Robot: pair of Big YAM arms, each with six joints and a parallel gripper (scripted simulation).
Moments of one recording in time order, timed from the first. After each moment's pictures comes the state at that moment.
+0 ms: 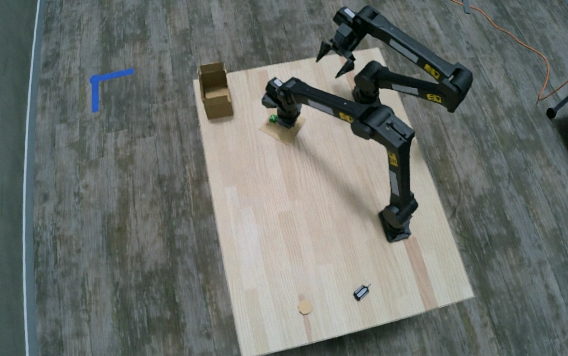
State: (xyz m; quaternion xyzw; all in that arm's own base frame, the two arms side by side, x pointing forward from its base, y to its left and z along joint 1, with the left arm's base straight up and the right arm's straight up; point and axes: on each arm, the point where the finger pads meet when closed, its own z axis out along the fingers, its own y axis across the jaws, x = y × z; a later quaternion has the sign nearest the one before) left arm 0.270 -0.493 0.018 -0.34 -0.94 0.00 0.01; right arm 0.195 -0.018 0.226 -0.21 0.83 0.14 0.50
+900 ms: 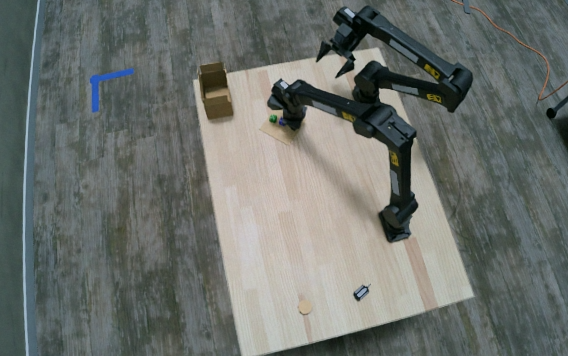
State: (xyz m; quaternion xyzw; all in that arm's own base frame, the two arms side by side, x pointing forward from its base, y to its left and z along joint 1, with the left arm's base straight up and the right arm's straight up) left arm 0.248 -0.488 0.003 -0.35 -0.94 0.00 0.01; right arm 0.195 -0.018 0.226 -0.21 0.83 0.14 0.50
